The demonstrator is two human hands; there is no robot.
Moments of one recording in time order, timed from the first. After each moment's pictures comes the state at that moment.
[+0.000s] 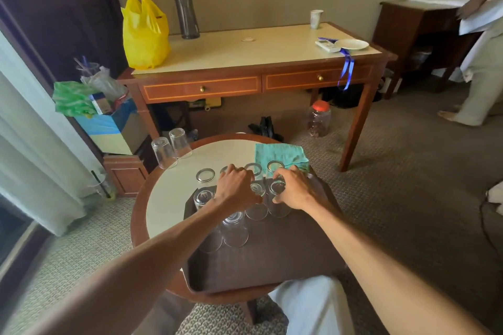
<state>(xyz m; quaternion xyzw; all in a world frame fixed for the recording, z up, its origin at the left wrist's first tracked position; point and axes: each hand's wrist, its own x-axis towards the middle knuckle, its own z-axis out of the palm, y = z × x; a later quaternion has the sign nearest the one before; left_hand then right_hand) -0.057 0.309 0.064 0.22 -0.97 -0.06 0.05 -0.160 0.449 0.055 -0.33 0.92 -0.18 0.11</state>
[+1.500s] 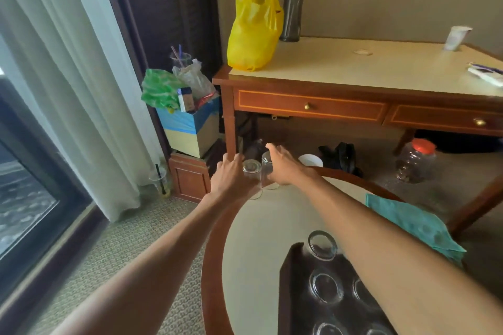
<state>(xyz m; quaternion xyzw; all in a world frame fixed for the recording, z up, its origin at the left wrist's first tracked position) -0.015 0.007 0.061 0.42 -0.87 -0.21 0.13 -0.165 0.066 0.065 -0.50 0.85 -0.13 0.14</state>
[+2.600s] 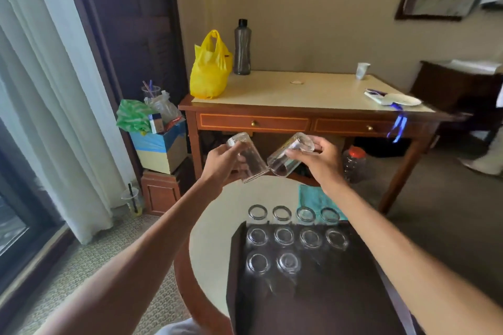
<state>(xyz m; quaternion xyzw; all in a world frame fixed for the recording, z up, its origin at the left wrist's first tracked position) 0.006 0.147 0.175 0.30 -0.62 -0.66 0.28 -0.158 0.312 0.178 -0.27 0.73 -0.62 0.08</state>
